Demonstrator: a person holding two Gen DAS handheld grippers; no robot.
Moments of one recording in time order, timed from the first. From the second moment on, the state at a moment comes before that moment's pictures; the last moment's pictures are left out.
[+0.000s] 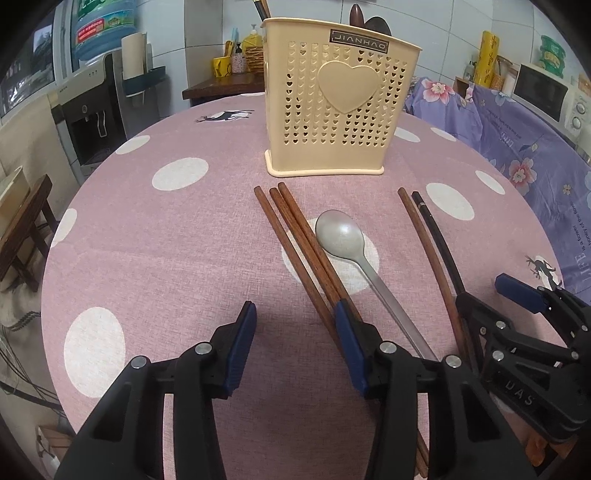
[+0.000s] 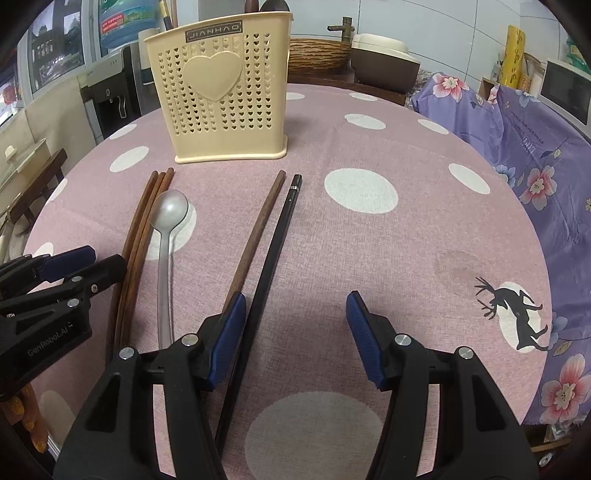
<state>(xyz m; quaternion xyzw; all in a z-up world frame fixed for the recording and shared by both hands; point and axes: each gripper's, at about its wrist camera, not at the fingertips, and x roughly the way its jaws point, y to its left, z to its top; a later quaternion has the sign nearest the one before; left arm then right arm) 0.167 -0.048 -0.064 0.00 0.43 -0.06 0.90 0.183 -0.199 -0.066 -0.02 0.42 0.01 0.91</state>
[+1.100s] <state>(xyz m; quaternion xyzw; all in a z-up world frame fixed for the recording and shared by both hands) 0.234 -0.025 -0.060 -0.04 0.45 -0.02 0.89 0.268 -0.206 -0.061 -0.04 0.45 0.09 0.89</state>
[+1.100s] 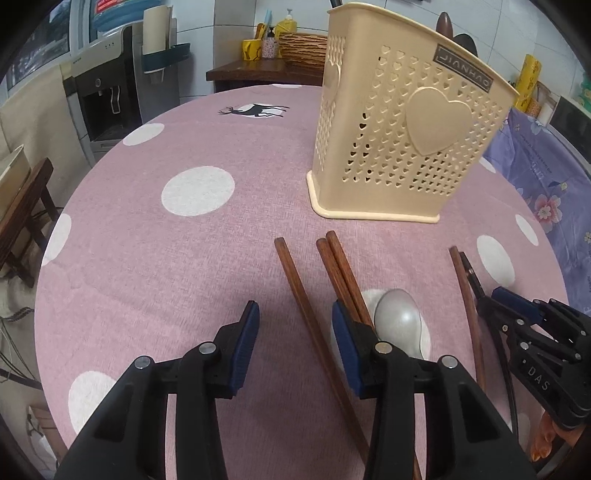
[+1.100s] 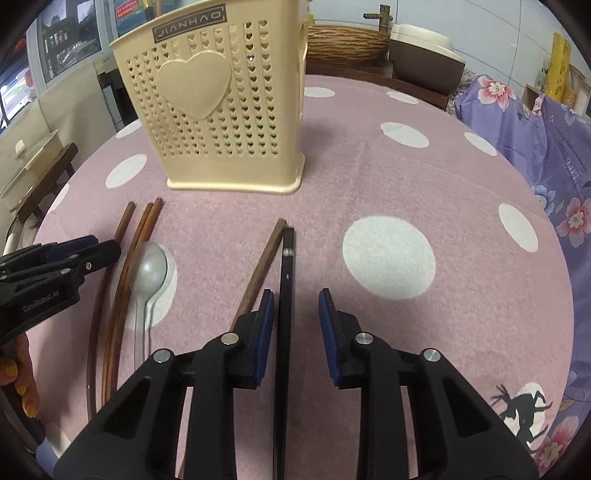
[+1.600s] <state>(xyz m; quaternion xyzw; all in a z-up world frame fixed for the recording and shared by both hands) 0.240 -0.037 -0.062 0.00 0.44 0.01 0.90 0.283 -0.199 -0.062 -0.04 0.44 0.08 0.89</state>
